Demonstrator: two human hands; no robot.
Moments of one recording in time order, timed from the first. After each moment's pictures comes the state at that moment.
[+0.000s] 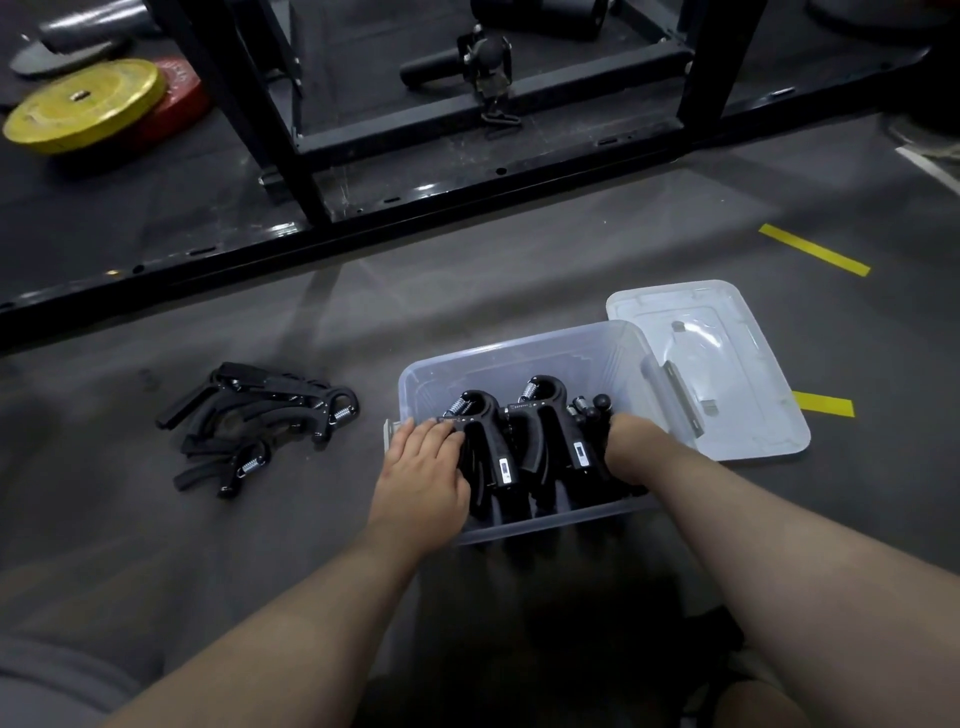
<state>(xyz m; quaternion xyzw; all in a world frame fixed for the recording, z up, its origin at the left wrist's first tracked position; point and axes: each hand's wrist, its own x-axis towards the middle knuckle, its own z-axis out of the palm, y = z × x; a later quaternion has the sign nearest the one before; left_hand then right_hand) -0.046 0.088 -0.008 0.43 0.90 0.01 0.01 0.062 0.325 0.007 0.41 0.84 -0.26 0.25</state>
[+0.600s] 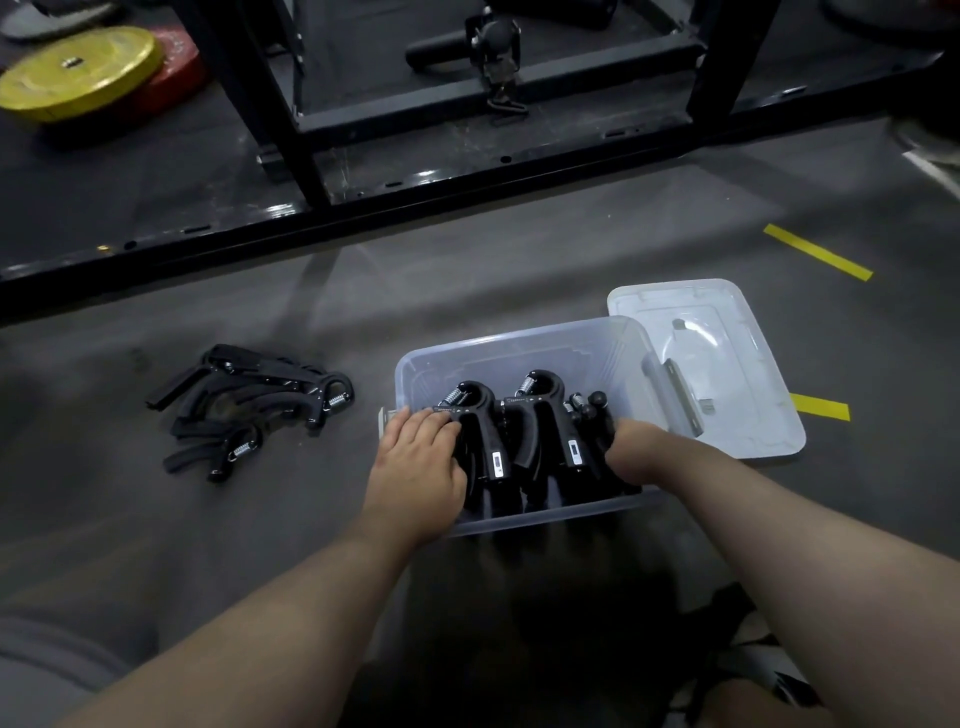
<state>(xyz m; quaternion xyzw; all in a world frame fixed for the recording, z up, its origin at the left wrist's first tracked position) -0.048 0.089 -0.010 0.43 0.90 0.04 -0.02 0.070 0.331 0.007 0.37 0.84 -0.25 0.30</state>
